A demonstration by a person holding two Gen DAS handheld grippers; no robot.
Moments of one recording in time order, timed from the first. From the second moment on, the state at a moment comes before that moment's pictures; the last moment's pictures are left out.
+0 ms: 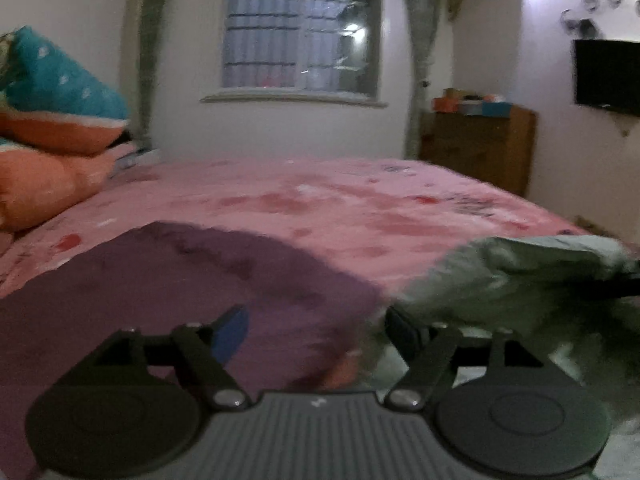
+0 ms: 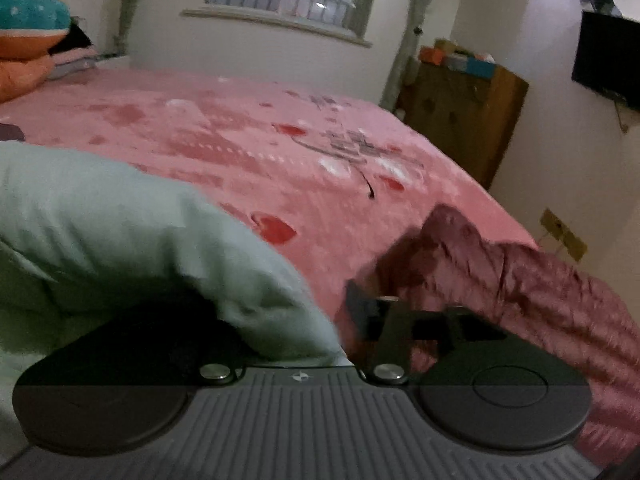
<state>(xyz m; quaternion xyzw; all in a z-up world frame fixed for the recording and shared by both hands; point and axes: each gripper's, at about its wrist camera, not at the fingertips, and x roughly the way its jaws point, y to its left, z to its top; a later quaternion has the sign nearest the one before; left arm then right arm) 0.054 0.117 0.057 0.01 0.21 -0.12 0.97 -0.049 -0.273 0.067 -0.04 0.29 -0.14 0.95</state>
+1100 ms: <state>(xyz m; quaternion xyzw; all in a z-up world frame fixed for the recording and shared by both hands) 0.138 0.192 0.055 0.10 0.14 0.10 0.98 -0.178 -0.239 0.047 -0.02 0.27 -0.10 0.96</state>
